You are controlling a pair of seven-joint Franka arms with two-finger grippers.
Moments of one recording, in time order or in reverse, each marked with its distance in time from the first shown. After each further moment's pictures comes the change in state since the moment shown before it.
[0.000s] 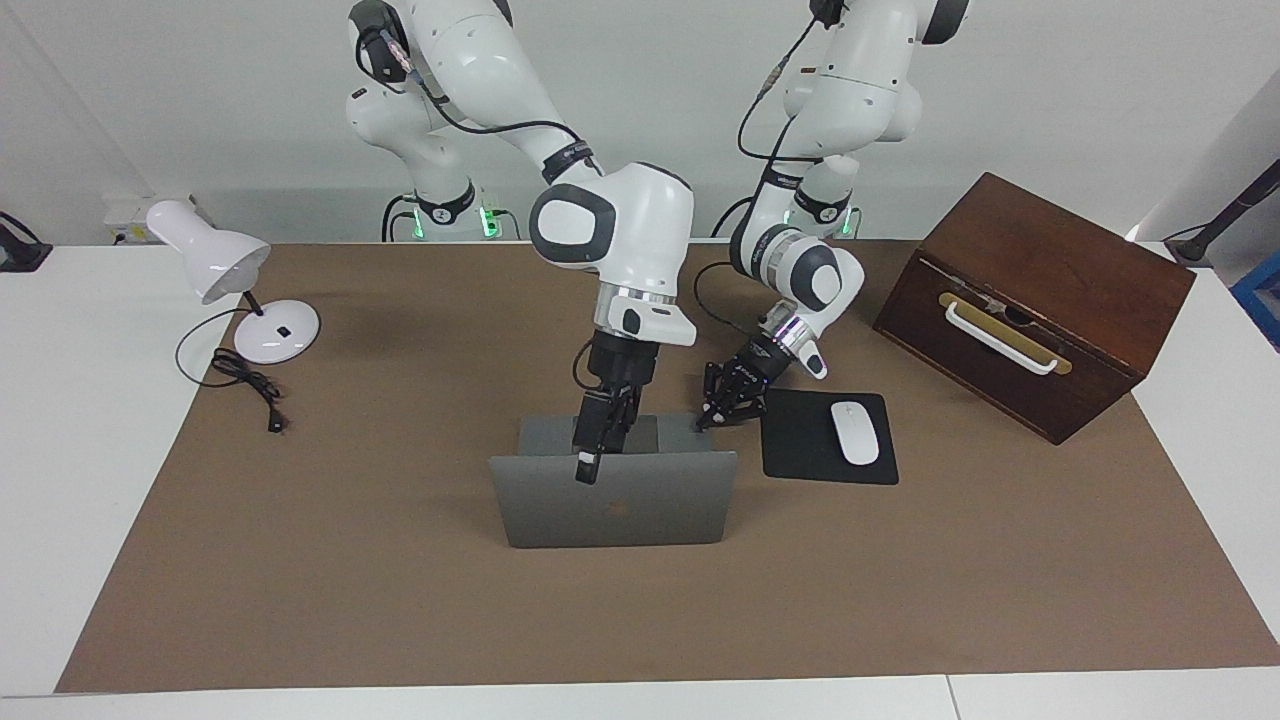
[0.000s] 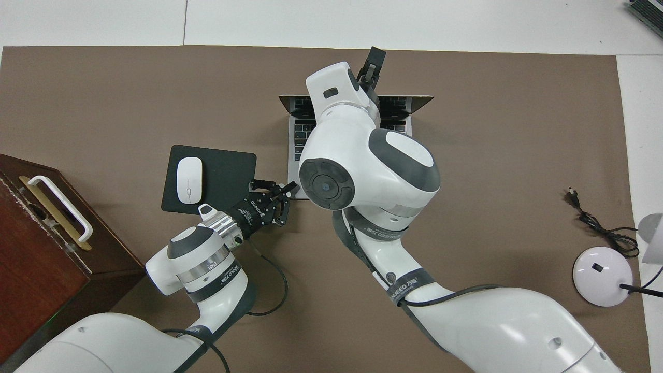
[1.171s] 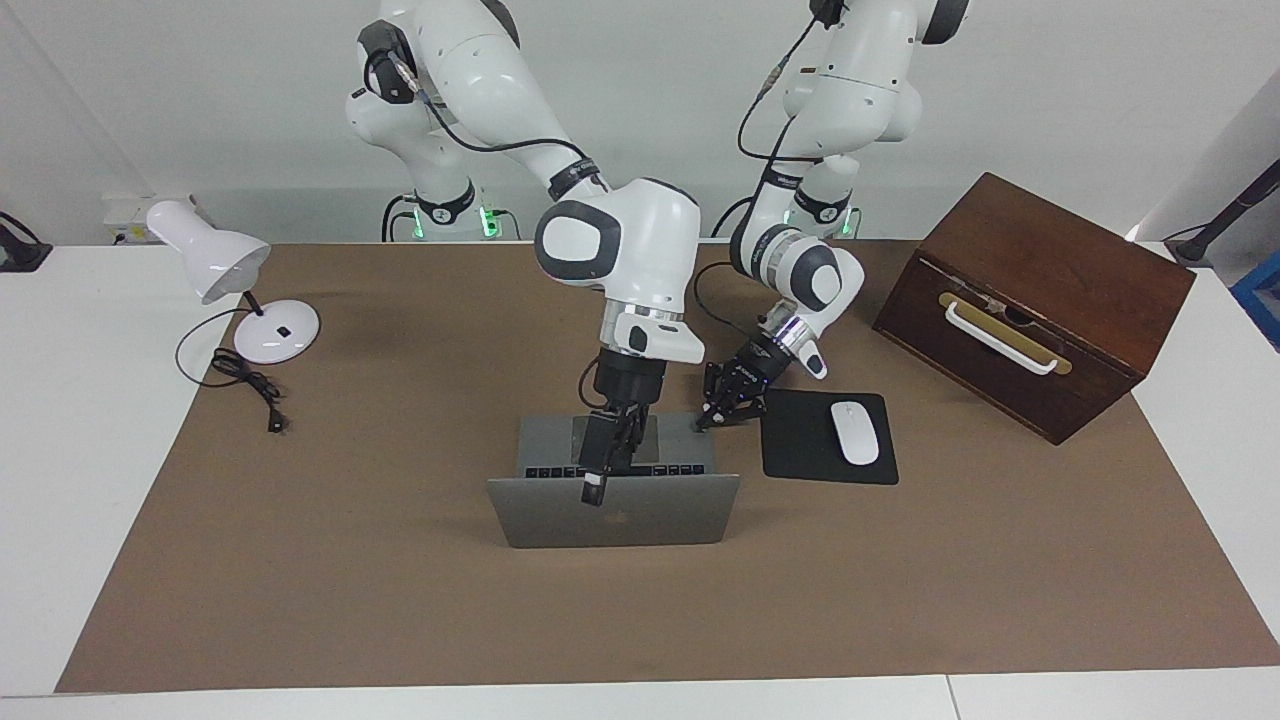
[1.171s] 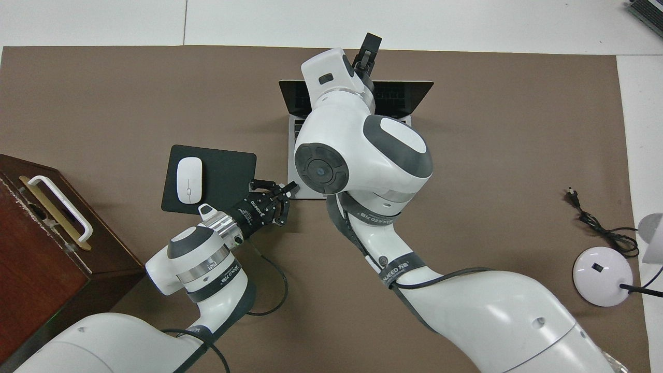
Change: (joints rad) left arm 0.000 0.000 0.000 0.000 0.000 0.000 0.001; right arm -0.005 0.081 -0.001 0.113 0.000 -0.002 -0.010
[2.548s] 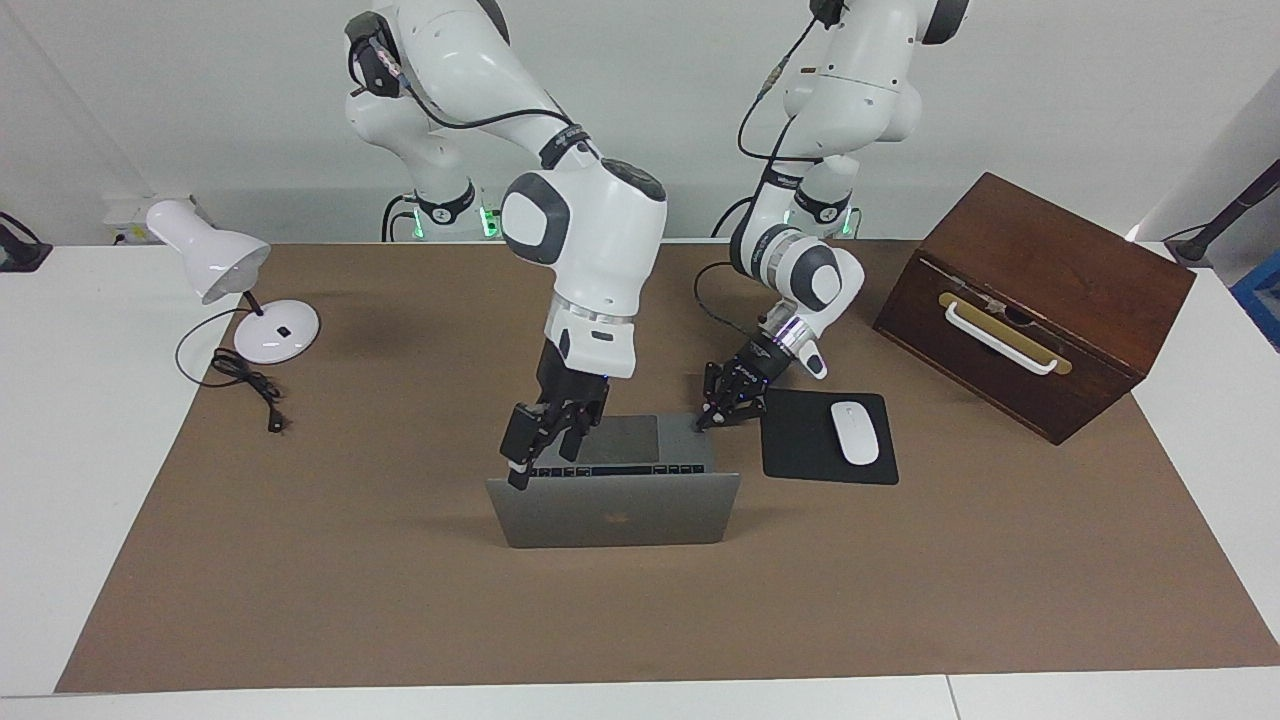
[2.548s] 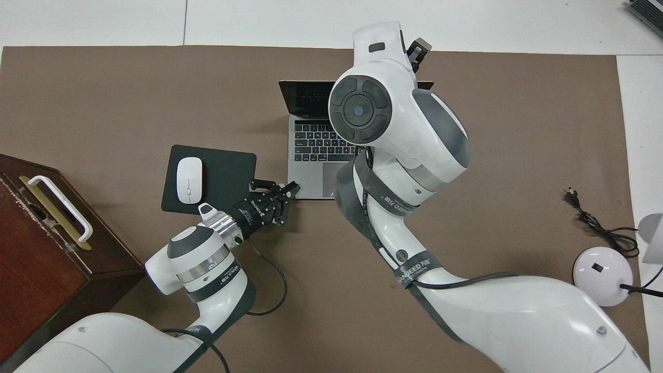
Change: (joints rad) left arm 0.001 0.000 0.000 0.003 0.018 0.003 0.014; right arm -0.046 -0.057 0.000 0.056 0.297 -0.306 -0.064
